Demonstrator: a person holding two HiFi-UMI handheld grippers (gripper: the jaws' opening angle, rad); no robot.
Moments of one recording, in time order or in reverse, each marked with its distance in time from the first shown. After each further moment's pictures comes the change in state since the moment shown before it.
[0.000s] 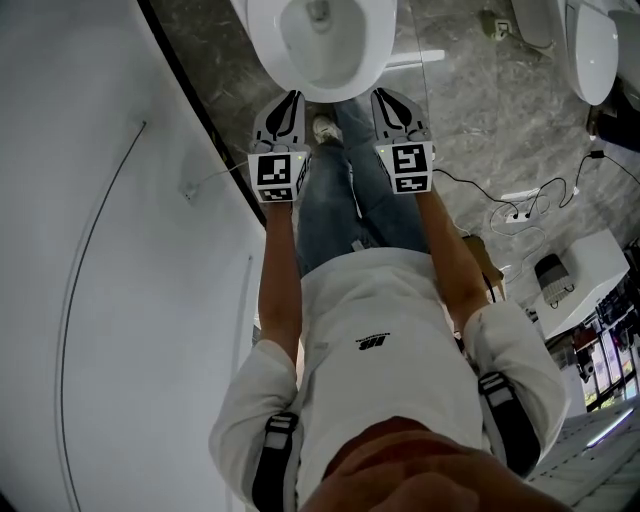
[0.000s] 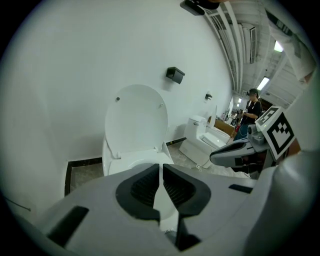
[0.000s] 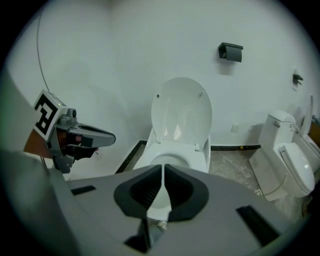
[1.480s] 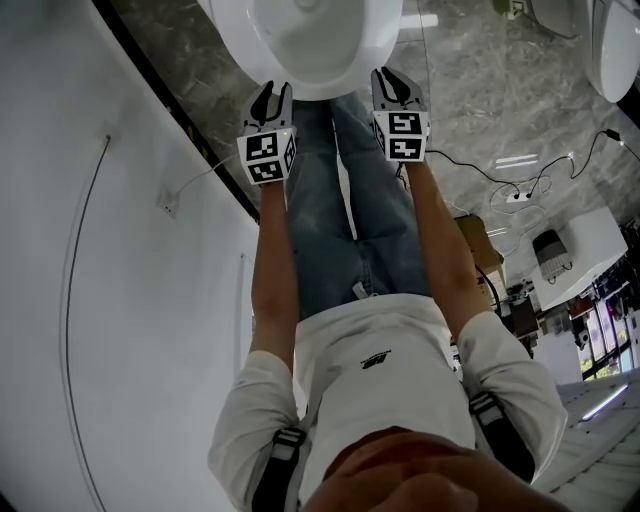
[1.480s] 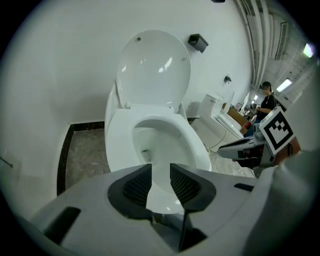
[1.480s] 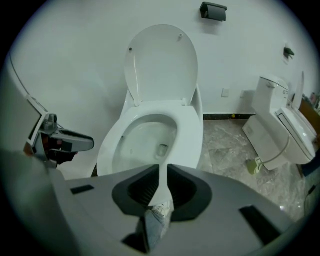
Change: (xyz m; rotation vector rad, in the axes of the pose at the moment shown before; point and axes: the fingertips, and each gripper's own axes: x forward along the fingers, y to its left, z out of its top) left arm 0.081 0.045 -0.166 -0.162 0.231 0.050; right arm 0.103 -0.049 -0.150 0.136 0.228 -0.113
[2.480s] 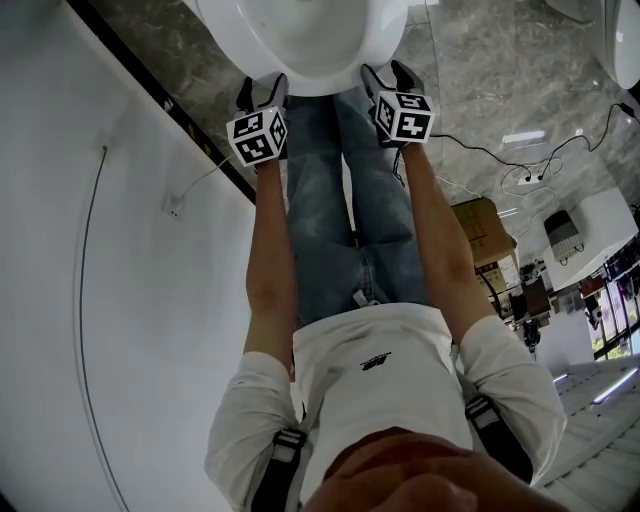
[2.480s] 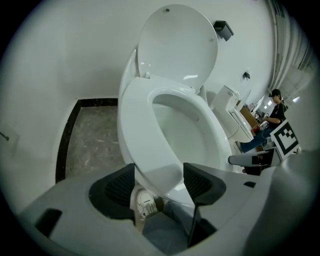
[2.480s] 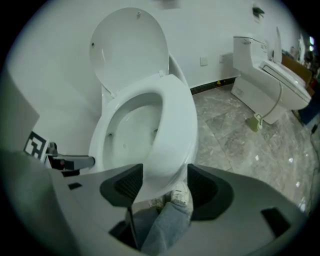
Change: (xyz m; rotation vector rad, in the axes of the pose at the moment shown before) left arm 0.041 0.051 -0.060 -0.150 0.168 0.045; right arm 0.046 0.002 -0.063 0.344 0.118 0.010
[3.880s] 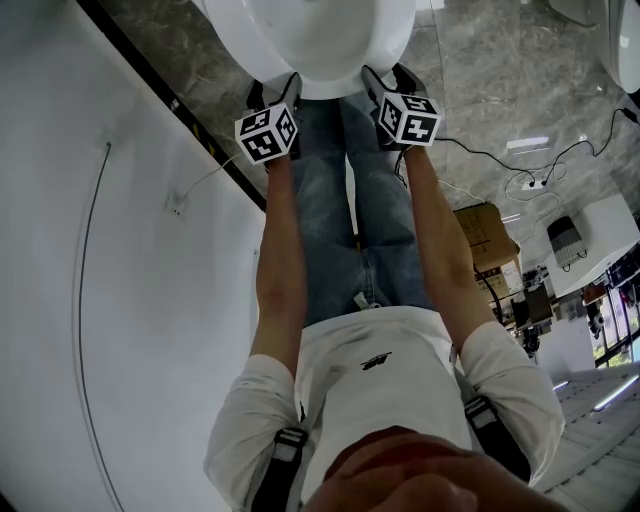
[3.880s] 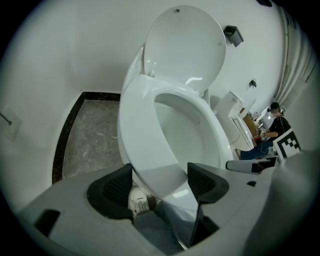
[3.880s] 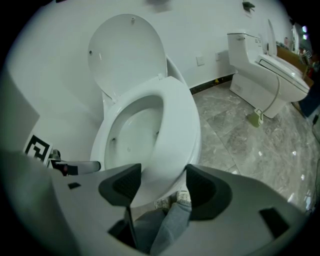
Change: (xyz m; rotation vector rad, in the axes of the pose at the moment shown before) left arm 0.000 -0.013 0.000 -0.109 0.001 -0.008; right arm -0.004 0.011 0.004 0.064 -0.026 0.035
